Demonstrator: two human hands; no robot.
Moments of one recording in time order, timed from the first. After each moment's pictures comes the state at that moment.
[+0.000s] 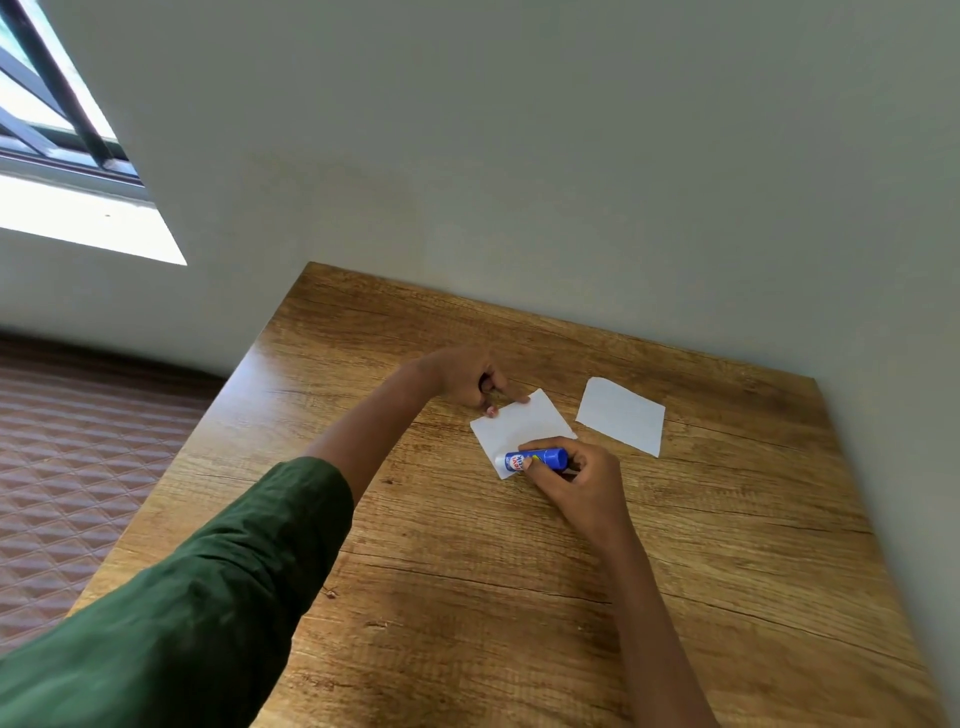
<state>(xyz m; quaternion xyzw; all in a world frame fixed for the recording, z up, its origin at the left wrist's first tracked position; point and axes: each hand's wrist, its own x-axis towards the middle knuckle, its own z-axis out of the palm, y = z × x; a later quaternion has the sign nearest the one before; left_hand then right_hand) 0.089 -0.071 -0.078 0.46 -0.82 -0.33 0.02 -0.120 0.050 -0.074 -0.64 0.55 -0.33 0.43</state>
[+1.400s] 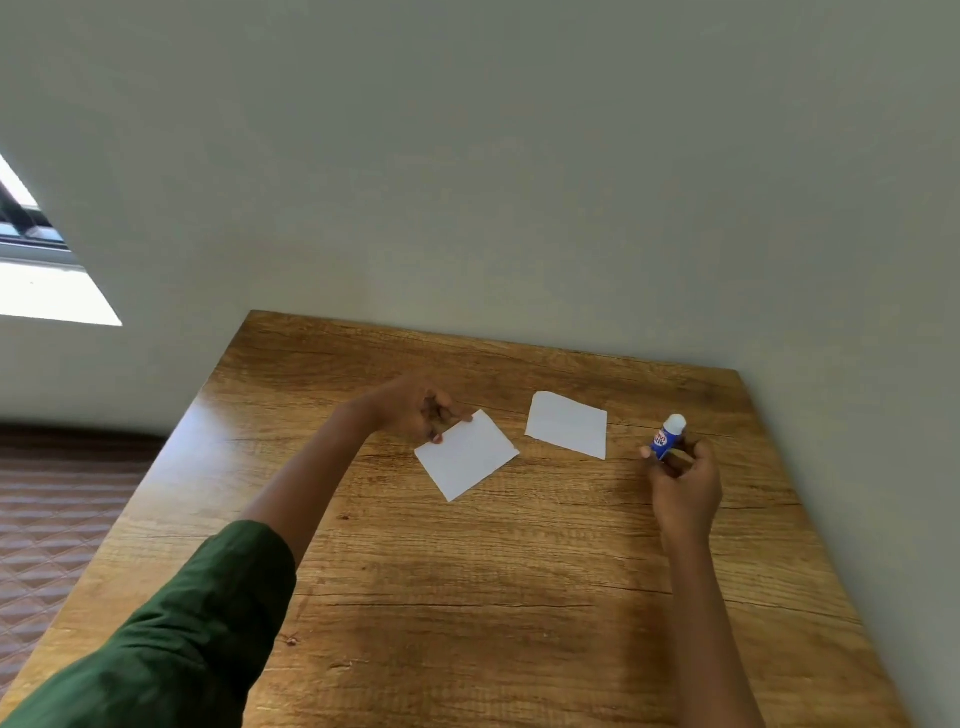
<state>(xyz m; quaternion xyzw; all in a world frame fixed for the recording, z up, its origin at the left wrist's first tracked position) 0.088 -0.043 -0.052 0.49 -0.79 -0.37 0.08 -0.237 0.029 -0.077 -0.41 0.73 -0.50 0.22</state>
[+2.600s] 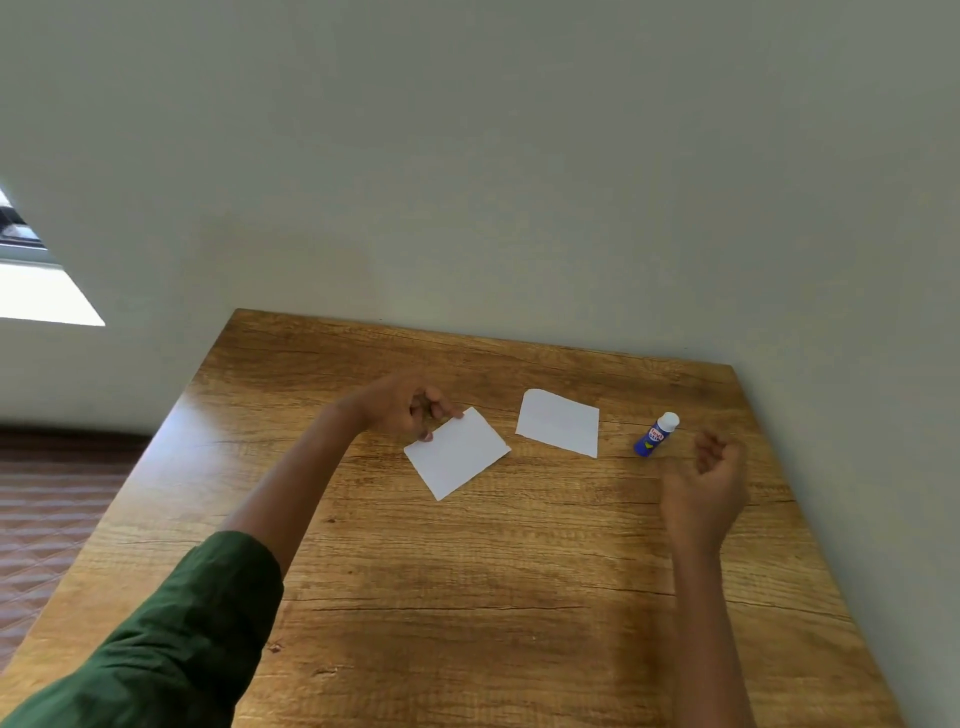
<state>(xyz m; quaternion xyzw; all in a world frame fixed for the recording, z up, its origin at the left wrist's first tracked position) 0.088 -0.048 -0.055 0.48 -0.78 -0.39 0.09 -0.245 0.038 -0.057 -0.40 0.73 -0.53 0.13</state>
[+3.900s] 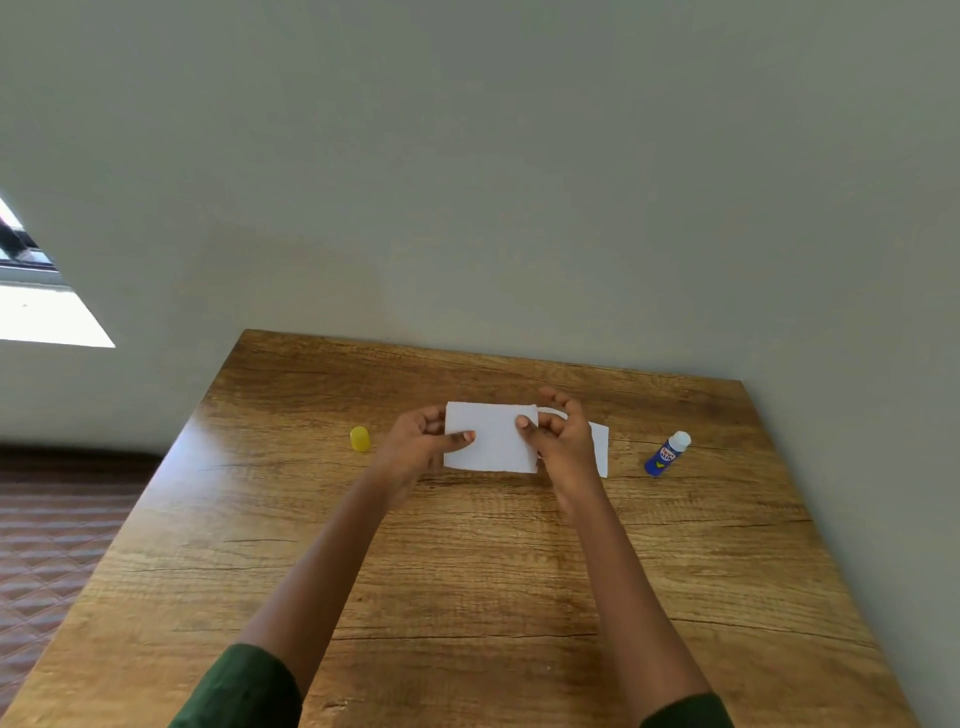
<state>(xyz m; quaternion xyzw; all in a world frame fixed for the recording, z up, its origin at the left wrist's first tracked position) 0.053 -0.008 -0.075 0.50 -0.40 -0.63 0.44 -0.132 -0.013 -0.060 -0.44 0.58 -0.46 0.51</state>
